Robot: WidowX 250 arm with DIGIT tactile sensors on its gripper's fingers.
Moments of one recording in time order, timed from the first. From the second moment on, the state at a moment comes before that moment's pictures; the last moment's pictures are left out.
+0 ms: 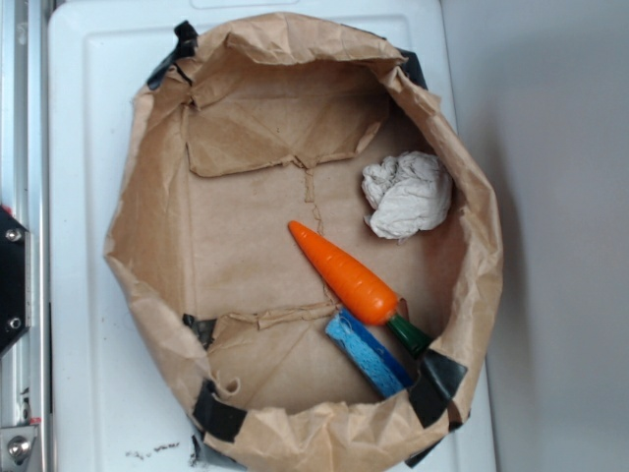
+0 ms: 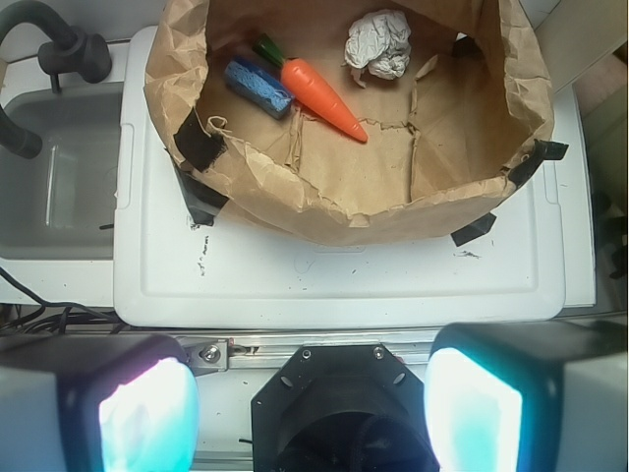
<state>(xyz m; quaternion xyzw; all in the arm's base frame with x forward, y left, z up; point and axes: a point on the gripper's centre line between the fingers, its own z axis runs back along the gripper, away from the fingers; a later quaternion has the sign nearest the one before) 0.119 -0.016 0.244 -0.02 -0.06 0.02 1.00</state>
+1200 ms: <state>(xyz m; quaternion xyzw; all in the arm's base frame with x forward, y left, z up) 0.262 -0.019 0.208 -0.04 -0.03 0.03 1.00</state>
